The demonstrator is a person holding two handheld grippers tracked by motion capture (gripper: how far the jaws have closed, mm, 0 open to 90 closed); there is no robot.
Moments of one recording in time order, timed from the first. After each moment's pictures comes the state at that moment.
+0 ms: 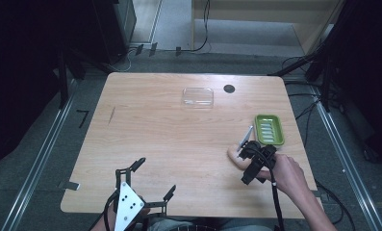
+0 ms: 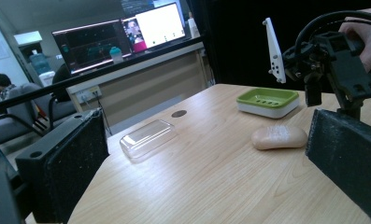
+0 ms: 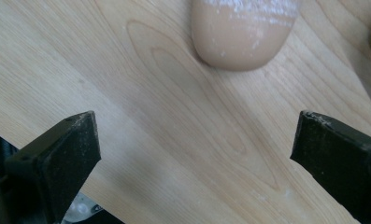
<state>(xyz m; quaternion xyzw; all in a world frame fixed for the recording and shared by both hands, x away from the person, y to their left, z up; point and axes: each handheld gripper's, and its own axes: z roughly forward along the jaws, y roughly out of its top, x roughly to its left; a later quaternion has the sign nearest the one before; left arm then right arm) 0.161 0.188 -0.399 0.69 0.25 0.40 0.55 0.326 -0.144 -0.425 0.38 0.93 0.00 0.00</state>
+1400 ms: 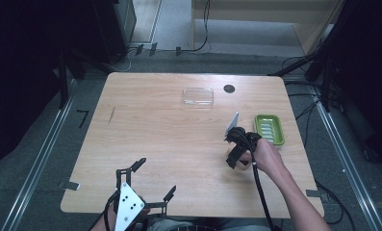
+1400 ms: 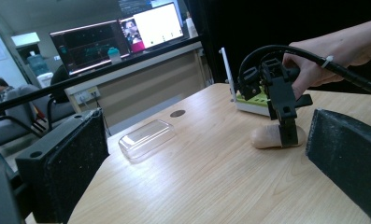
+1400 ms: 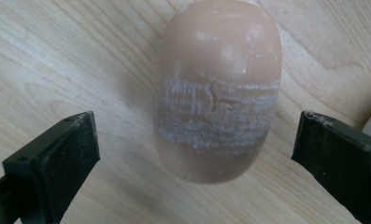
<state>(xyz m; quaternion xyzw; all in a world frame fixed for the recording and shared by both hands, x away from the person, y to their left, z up) 0.161 0.188 -0.399 0.70 0.24 0.40 0.55 0.388 -0.114 -0.453 0.41 0.91 -0.02 -0.02</state>
